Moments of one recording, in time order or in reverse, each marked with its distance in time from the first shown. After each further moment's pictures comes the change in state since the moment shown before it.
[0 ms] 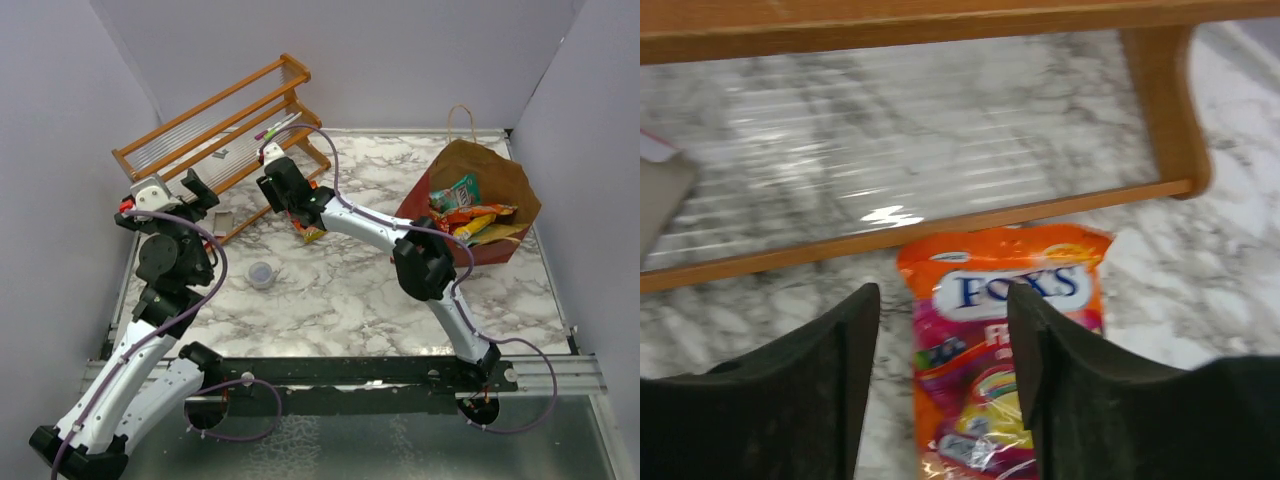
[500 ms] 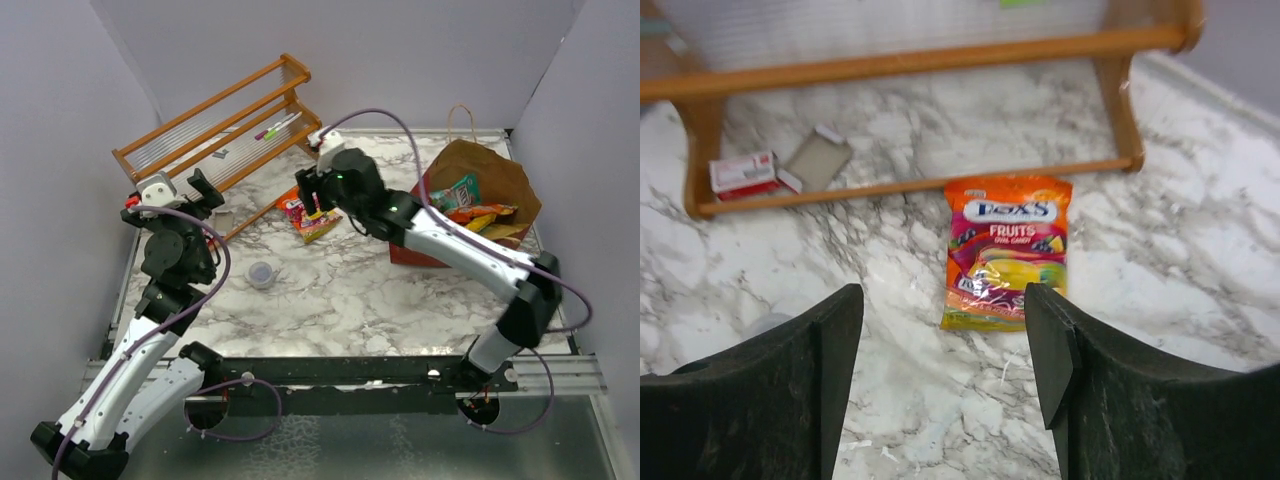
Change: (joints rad) left arm 0.001 0.013 0.000 -0.019 0.027 -0.029; right arm 0.010 -0.599 -0.439 -0.040 -0.203 0.100
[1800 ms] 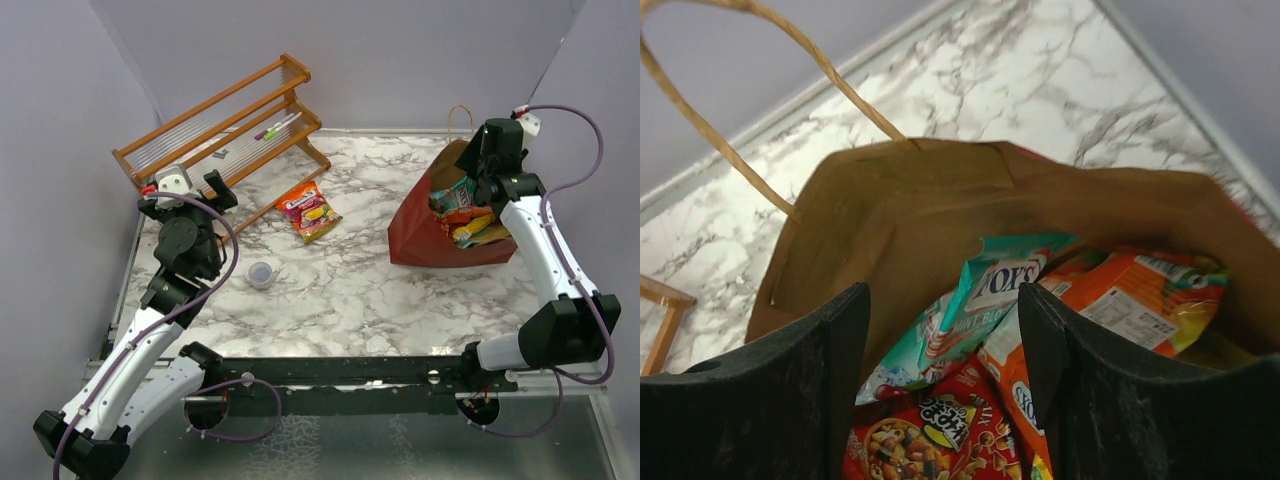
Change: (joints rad) left arm 0.000 0.062 0.017 -0.090 0.091 -0.079; right arm -0.783 -0.311 -0.195 -0.200 0.193 0.382
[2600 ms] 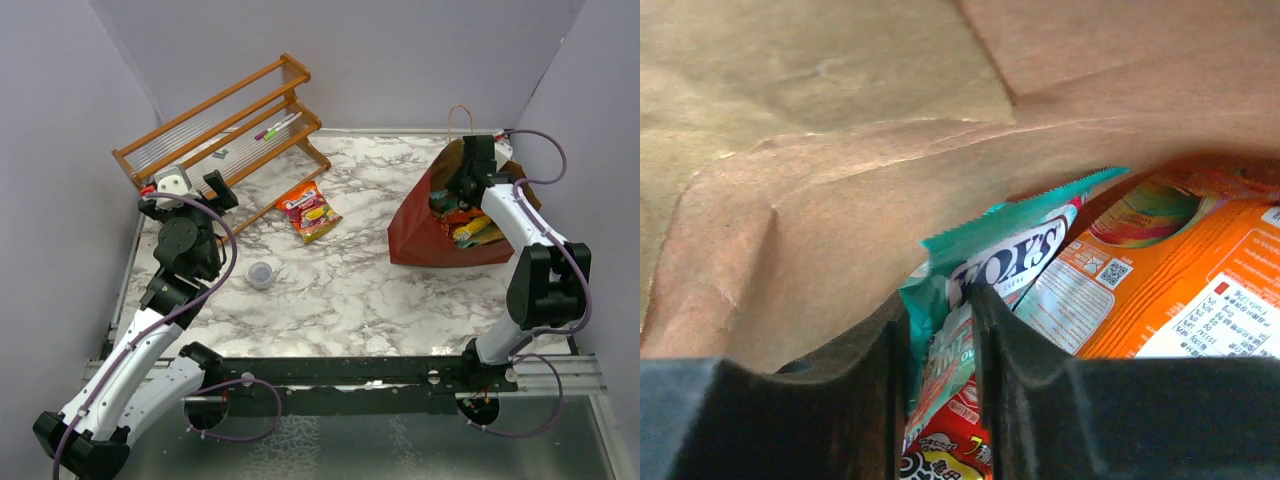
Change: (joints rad) left arm 0.000 -0.005 0.002 -0.012 0.013 -0.024; right arm -0.051 0.250 -0.061 0.031 -0.122 0.169
